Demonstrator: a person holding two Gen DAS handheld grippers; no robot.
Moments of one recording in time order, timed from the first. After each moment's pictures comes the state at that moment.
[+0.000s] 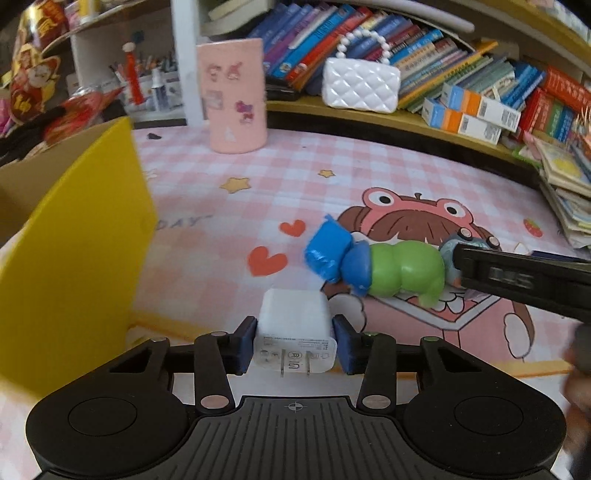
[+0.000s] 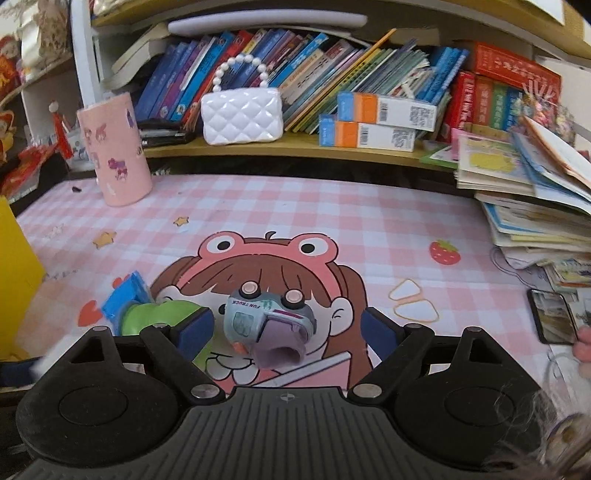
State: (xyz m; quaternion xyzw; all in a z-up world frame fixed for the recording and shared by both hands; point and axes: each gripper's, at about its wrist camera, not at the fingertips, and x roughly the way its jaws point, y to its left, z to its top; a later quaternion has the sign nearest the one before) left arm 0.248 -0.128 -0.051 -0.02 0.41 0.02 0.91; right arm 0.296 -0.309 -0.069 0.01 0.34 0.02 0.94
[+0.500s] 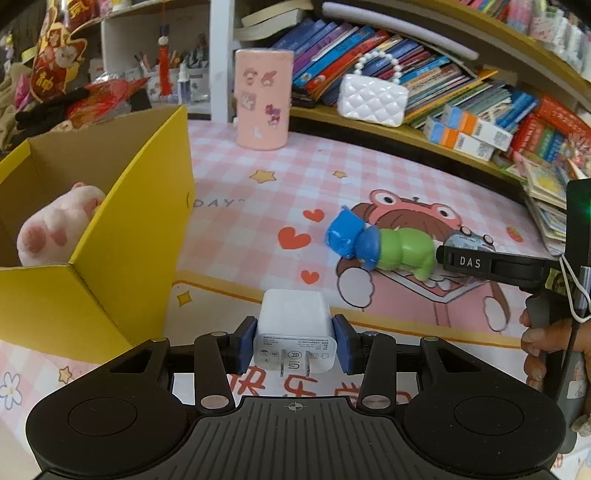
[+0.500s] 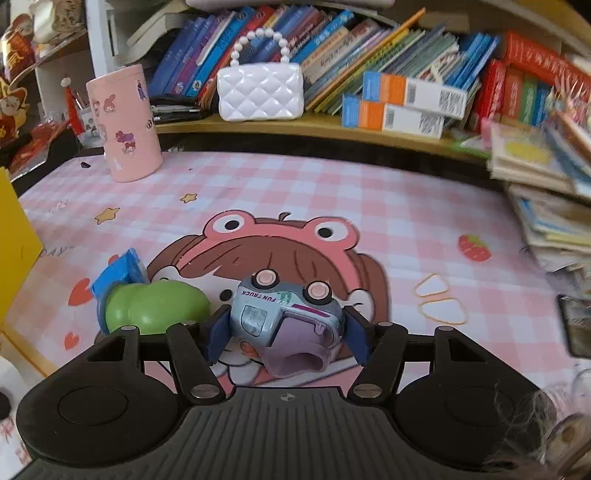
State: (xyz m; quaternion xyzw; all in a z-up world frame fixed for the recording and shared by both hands) left arm 0.202 -0.104 -0.034 -0.05 0.40 0.01 0.92; right arm 0.305 -0.310 -0.086 0.00 0.35 0.06 0.93
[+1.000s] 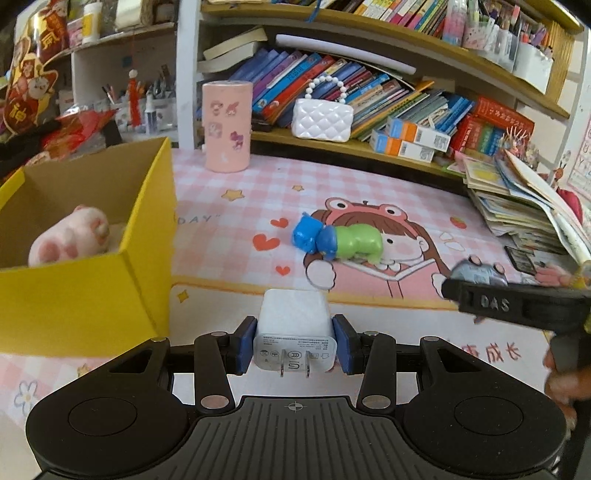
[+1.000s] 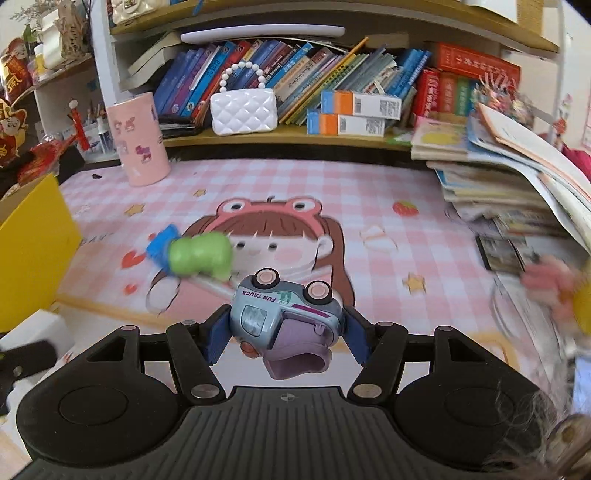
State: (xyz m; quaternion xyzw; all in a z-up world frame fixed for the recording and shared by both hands) left arm 0.145 -0.089 -0.012 -0.04 0.37 -0.06 0.93; right arm 0.183 -0.303 -0.042 0.03 0.35 0.01 0.93
